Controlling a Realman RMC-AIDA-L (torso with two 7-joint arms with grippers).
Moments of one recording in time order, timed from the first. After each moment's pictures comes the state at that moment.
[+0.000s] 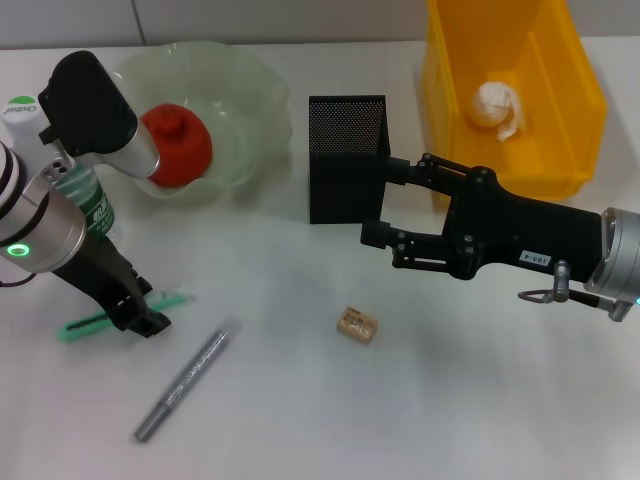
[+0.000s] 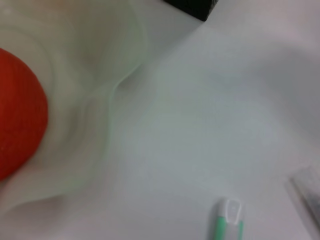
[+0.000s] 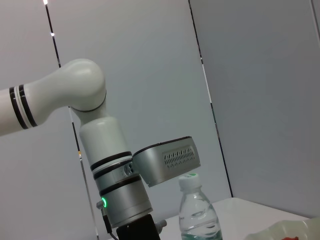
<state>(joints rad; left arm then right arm) -0.57 -2.07 1.35 1.18 2.68 1.53 -2.21 0.42 2.08 -1.17 -0.52 -1.36 -1.53 1.11</state>
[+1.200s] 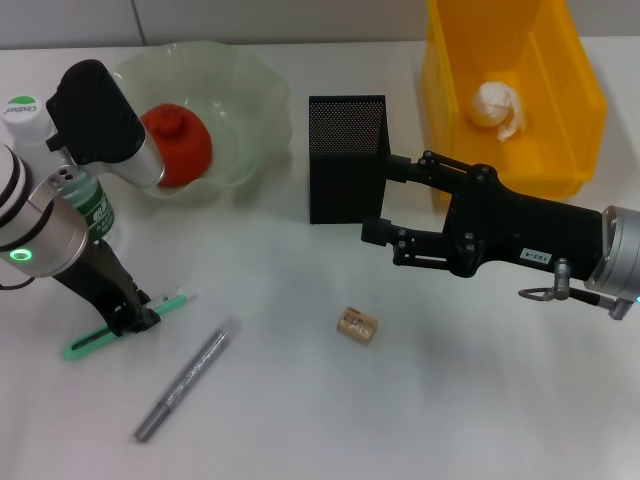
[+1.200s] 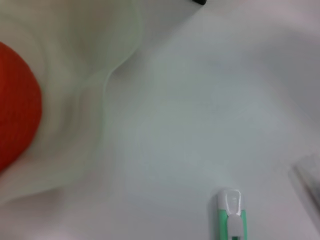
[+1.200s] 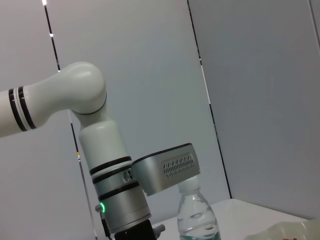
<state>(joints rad) -0.57 -2.07 1.38 1.17 2.70 1.53 -2.21 0.42 2.08 -1.16 -0.52 -1.36 -1.53 1.11</state>
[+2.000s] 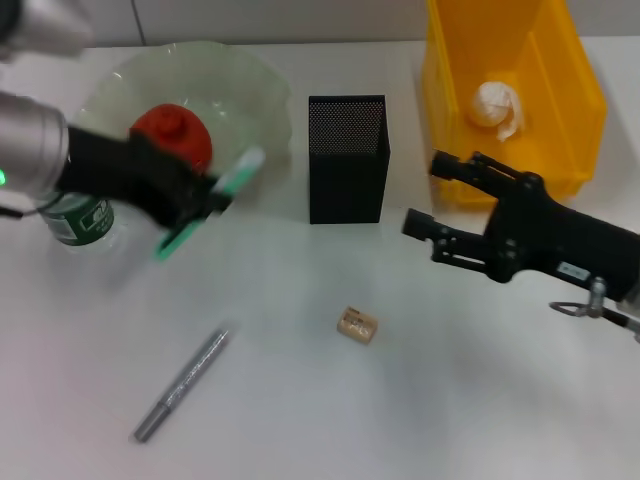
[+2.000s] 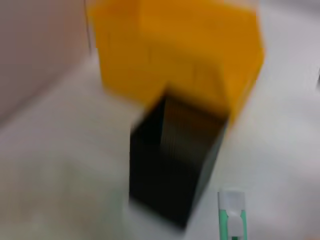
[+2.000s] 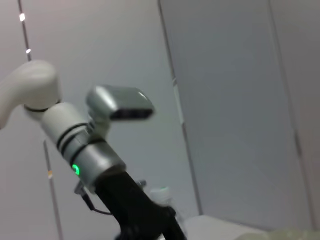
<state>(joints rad) -0.48 -2.07 1.16 1.38 2.27 1.53 -2.07 0.36 2.08 -1.08 -0.43 -1.32 -1.58 0.98</state>
